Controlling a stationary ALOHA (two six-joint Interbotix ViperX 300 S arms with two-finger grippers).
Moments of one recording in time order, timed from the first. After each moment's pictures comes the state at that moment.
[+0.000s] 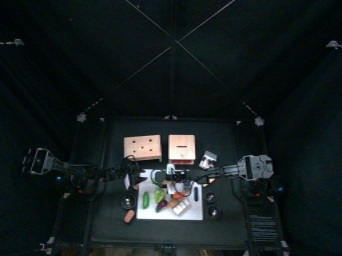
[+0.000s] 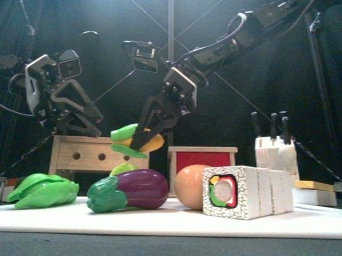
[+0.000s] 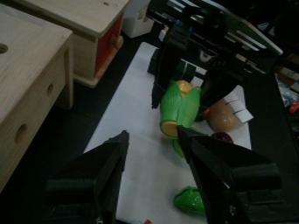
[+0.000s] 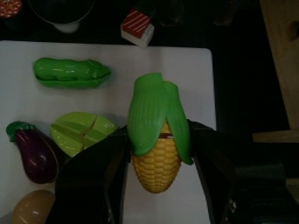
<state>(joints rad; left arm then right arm) -0.02 -0.39 1.23 -0.36 -0.50 -0.06 -0.03 0.23 0.32 -0.14 0.22 0.04</state>
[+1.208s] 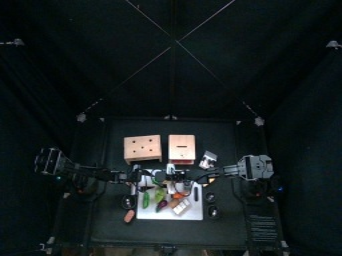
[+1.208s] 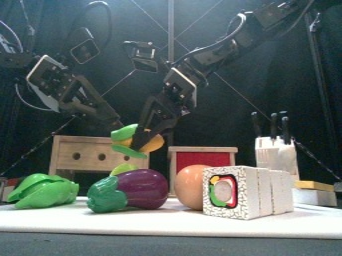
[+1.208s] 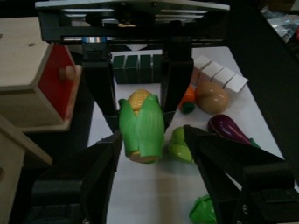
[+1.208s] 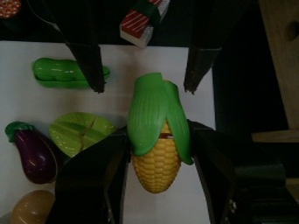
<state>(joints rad) -0.05 -0.21 1.09 -0.12 -0.50 0.16 -0.03 0.23 0.32 -0.14 0.22 0.04</state>
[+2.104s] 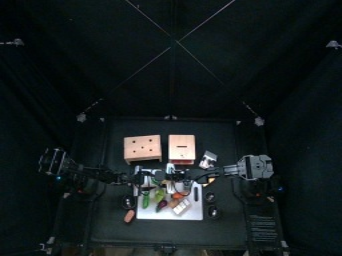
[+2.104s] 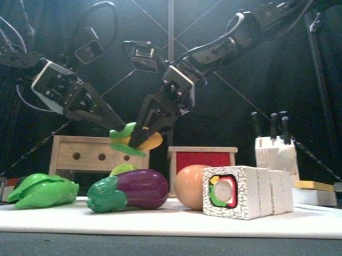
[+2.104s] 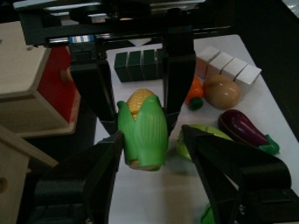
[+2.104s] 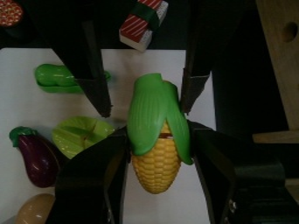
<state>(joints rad) -0.10 -0.16 1.06 -0.25 -0.50 0.33 -0.04 0.23 0.31 -0.12 0.22 0.04</state>
